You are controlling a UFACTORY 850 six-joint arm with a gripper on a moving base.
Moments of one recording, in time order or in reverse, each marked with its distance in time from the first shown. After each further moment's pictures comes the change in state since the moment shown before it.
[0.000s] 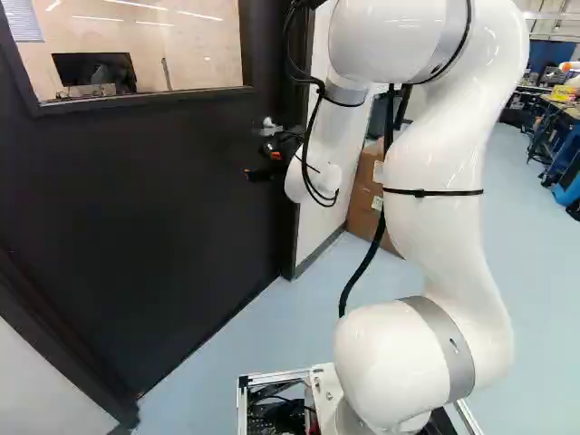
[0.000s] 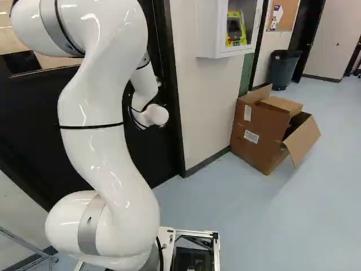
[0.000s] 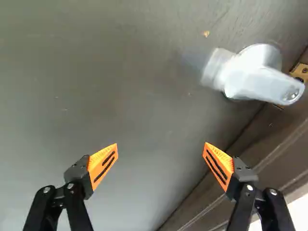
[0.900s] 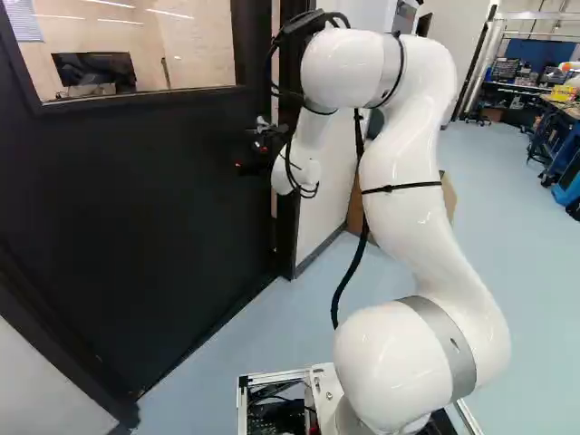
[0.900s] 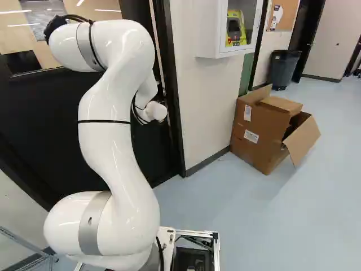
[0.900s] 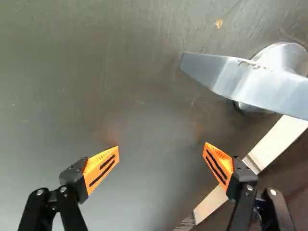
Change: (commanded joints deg) arm 3.4 -11.5 -15.4 0.0 0.0 0.0
